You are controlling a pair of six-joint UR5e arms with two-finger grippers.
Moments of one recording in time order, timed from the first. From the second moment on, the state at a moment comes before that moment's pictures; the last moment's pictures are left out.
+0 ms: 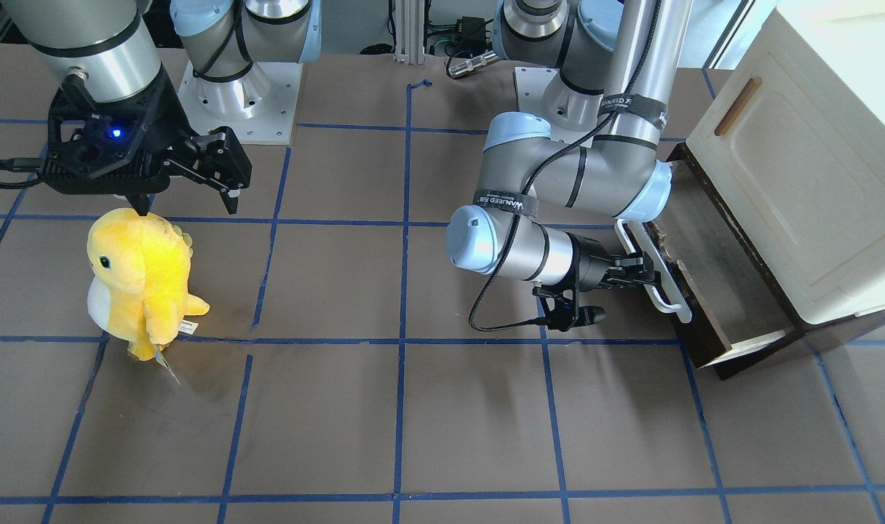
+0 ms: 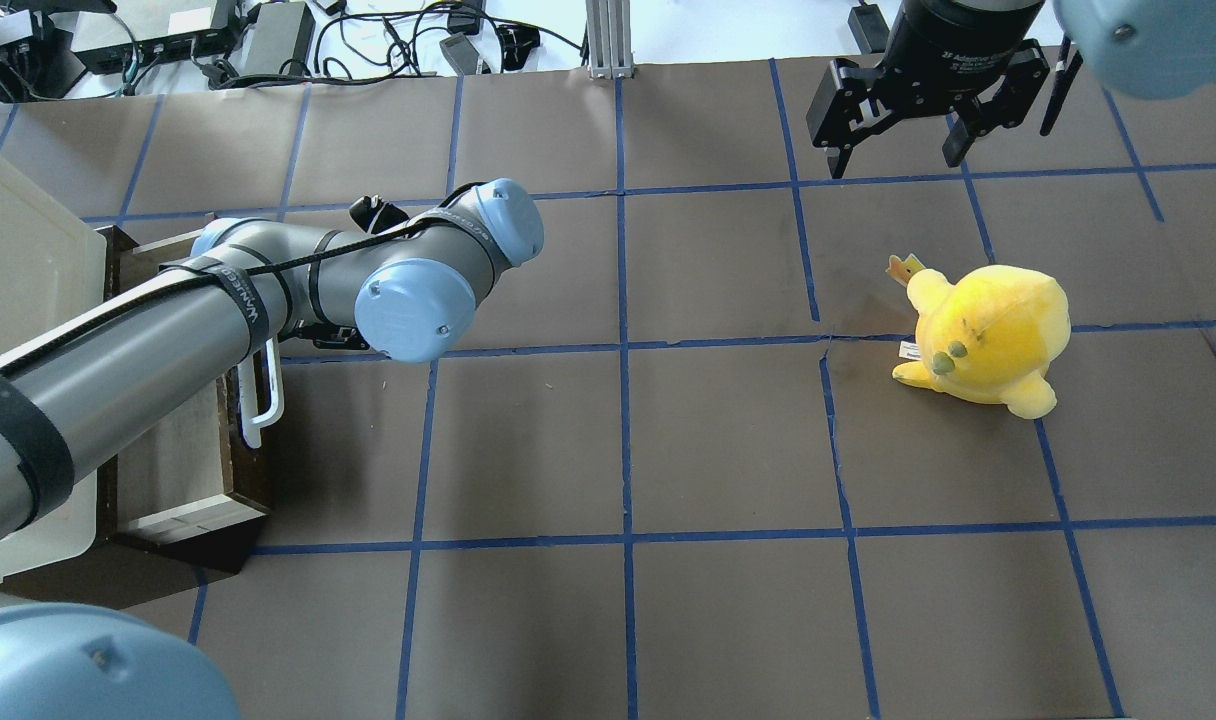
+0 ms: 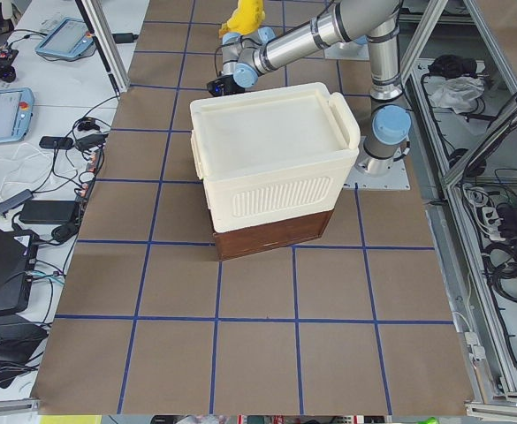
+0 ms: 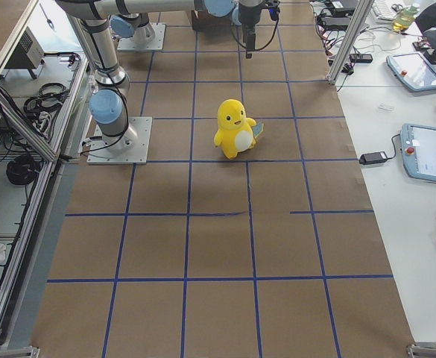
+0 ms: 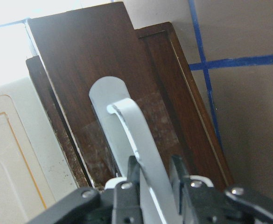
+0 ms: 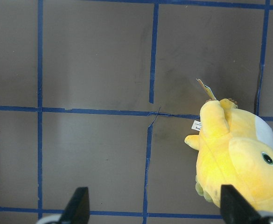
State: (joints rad) left arm -1.80 -1.99 -1.79 -1.46 2.63 -0.31; right arm 1.60 -1.48 1.44 -1.57 -1.58 -0.02
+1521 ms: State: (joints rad) left arm -1.74 -1.73 -1.53 -1.47 1.86 -0.10; right arm 1.60 -1.48 1.44 -1.57 -1.58 -0.02
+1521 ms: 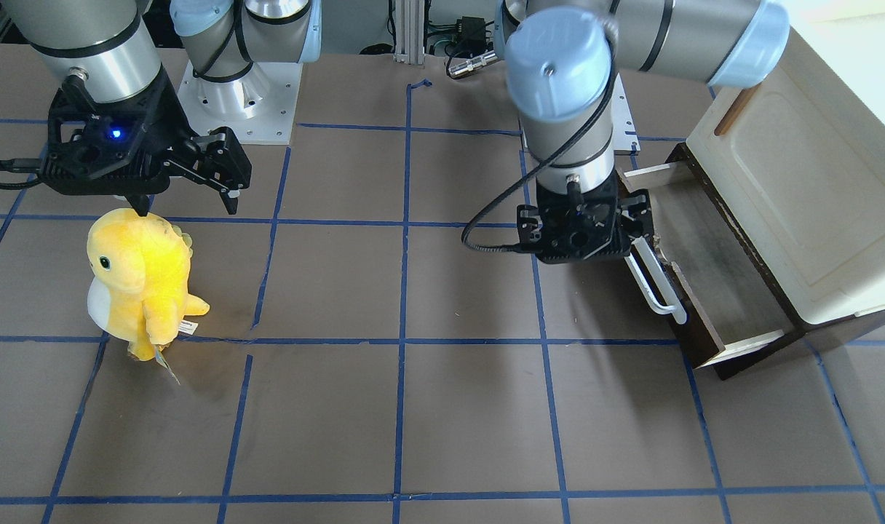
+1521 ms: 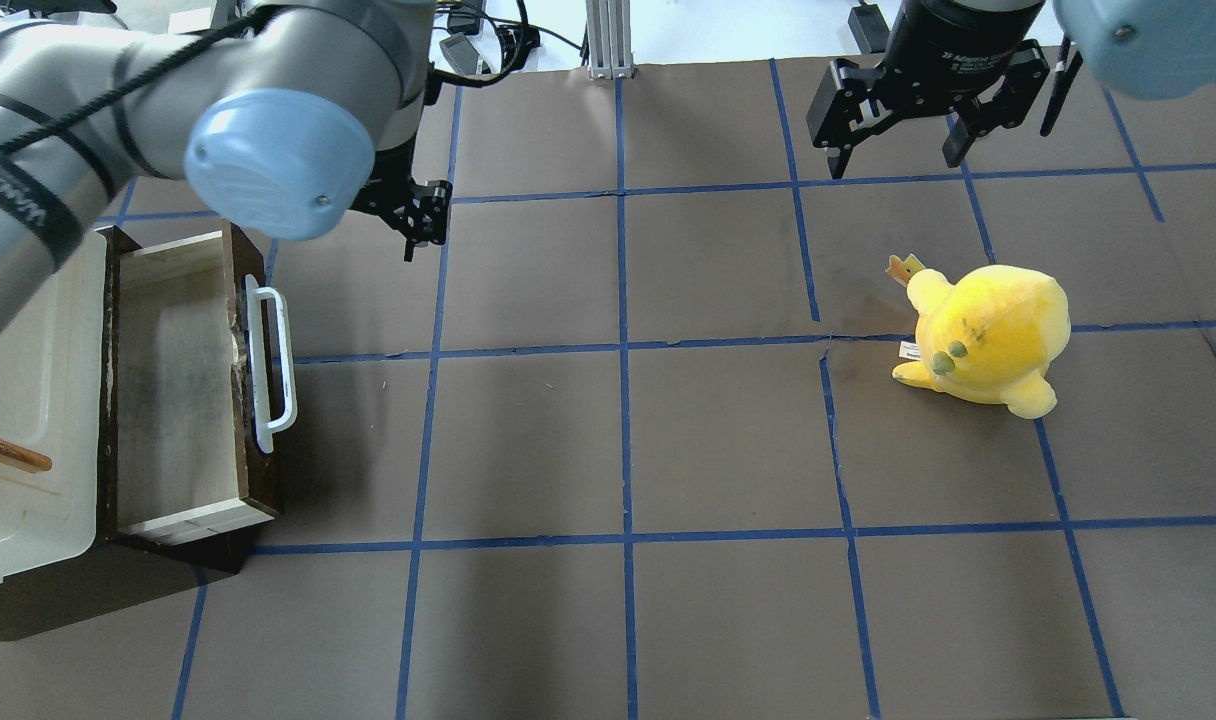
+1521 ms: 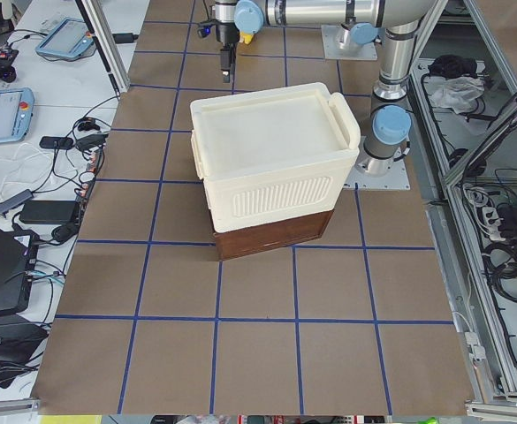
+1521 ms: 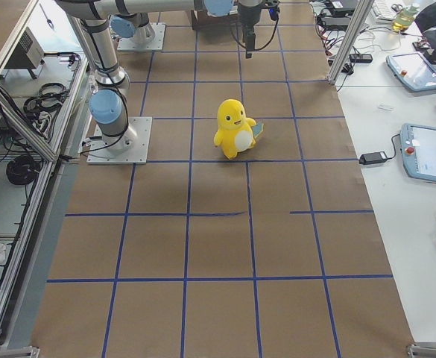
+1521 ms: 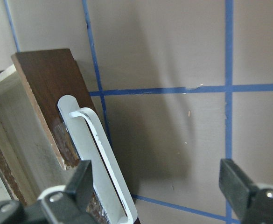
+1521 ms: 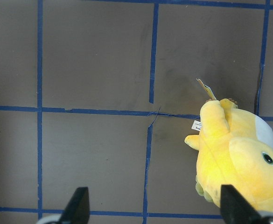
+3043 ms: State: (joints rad) left arm -1.55 -1.54 -1.57 -1.47 1.61 0.13; right arm 1.60 -1.48 1.44 -1.57 -1.58 -0.02
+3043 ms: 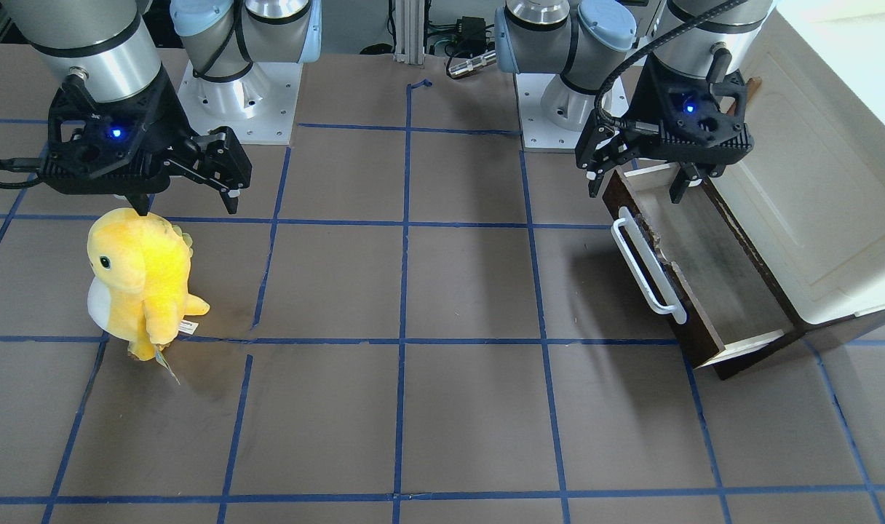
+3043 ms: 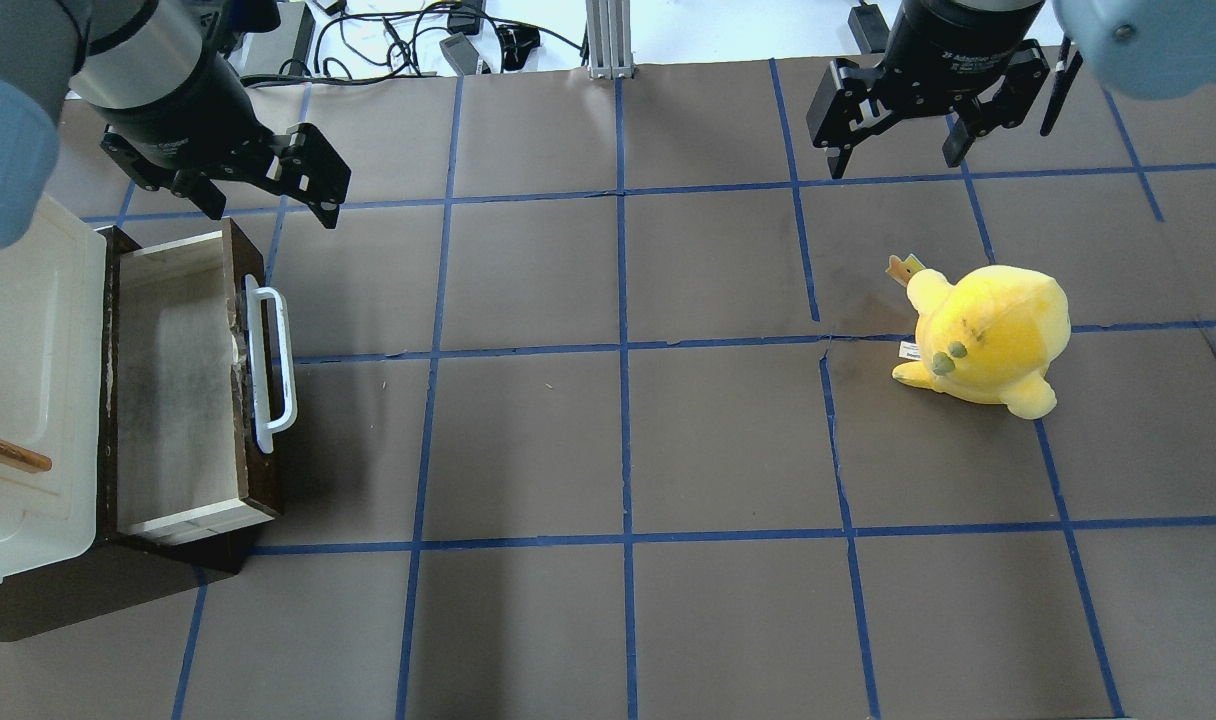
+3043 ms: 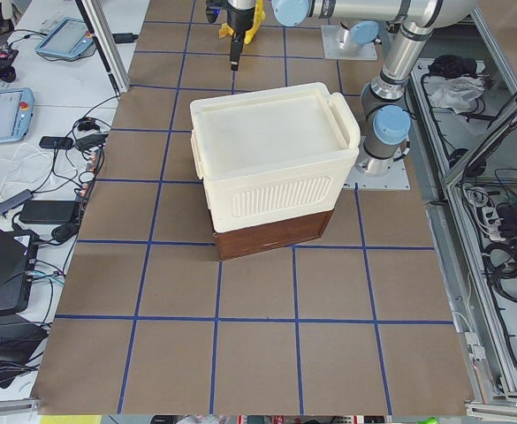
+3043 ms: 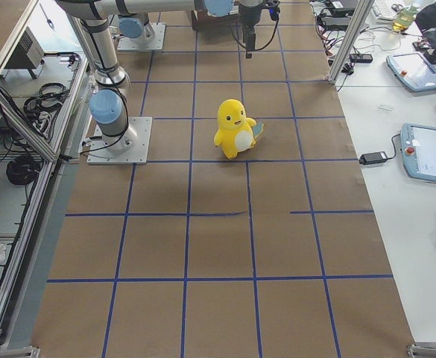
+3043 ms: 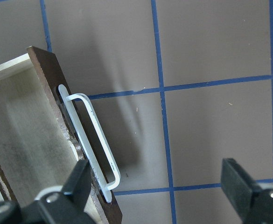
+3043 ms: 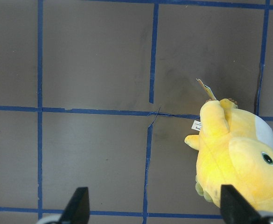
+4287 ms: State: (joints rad) left arm -1.53 -1.53 -1.58 -1.47 1.56 0.14; right arm 1.60 -1.48 1.44 -1.57 -1.58 -0.02
